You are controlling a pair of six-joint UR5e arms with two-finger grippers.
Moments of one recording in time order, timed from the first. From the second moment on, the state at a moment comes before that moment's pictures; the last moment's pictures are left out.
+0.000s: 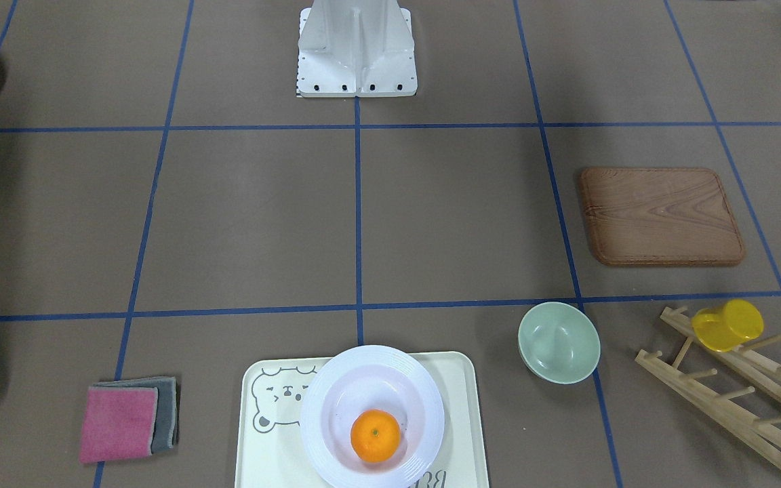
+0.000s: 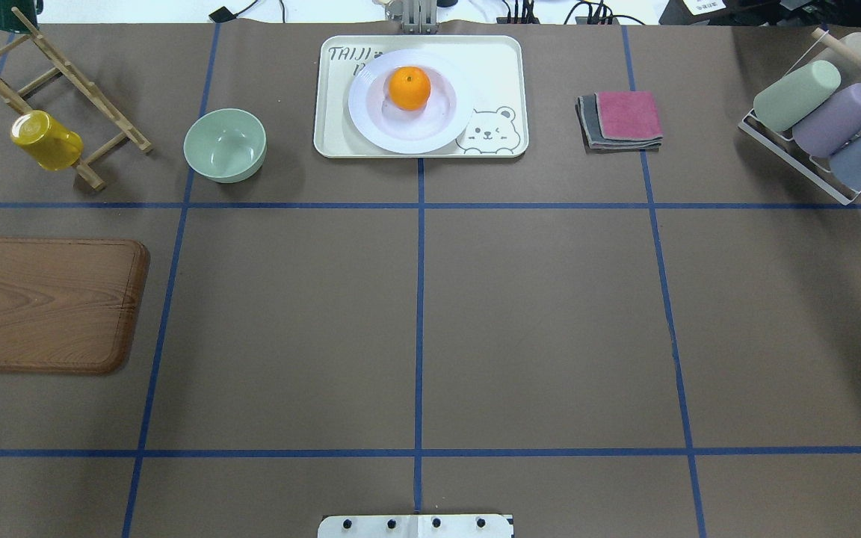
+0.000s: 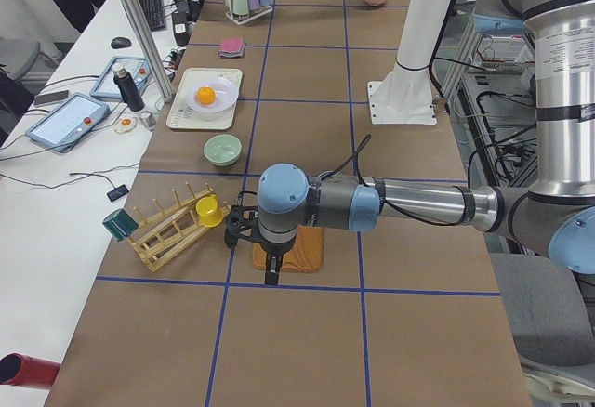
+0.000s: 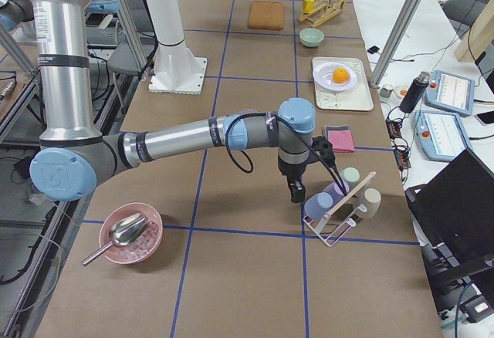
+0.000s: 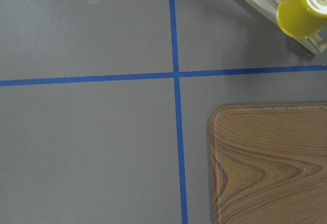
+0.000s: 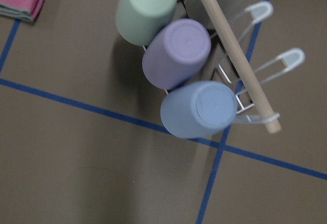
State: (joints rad) left arm -1.64 -1.42 -1.81 -1.59 -2.39 0.03; right arm 1.53 -1.56 1.80 -1.67 2.30 -0.15
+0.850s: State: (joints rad) left arm -1.64 -1.36 -1.82 -1.59 -2.39 0.03; right arm 1.54 -1.59 1.79 -1.67 2.30 -0.15
